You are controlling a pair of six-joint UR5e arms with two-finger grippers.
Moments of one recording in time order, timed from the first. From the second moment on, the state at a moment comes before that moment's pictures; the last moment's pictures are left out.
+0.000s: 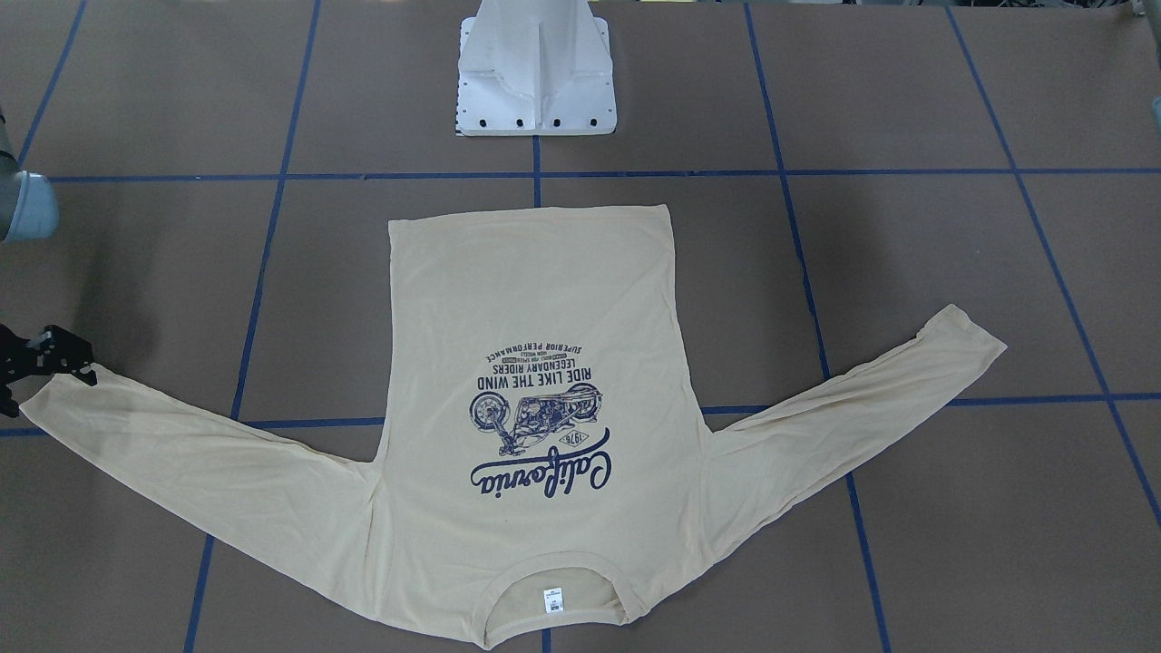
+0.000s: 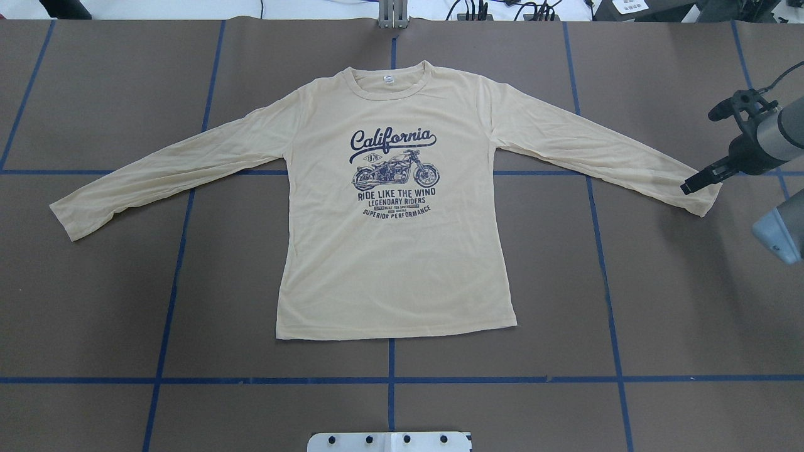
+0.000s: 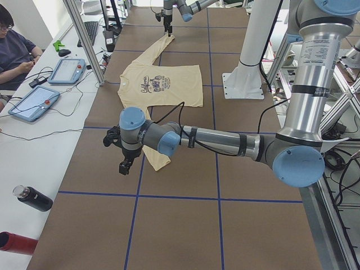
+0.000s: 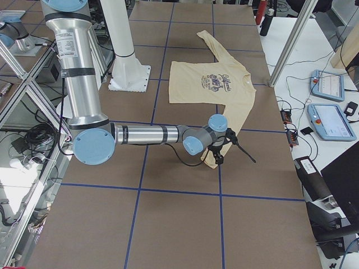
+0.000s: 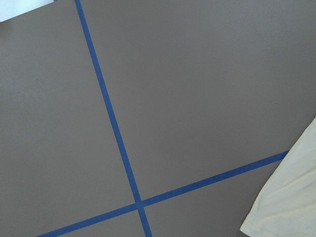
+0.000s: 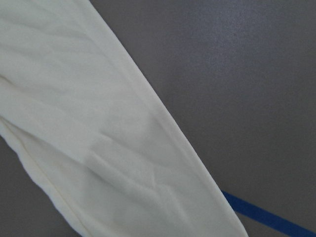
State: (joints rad) left arm -1.45 -1.69 -1.56 -1.86 -2.28 -0.02; right arm 1.10 -1.42 1.37 -1.00 2.23 0.27
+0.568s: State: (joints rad) left arm -1.45 -1.70 -1.57 -1.86 -2.28 -0.02; right arm 1.15 -1.42 1.31 -1.01 2.29 0.27
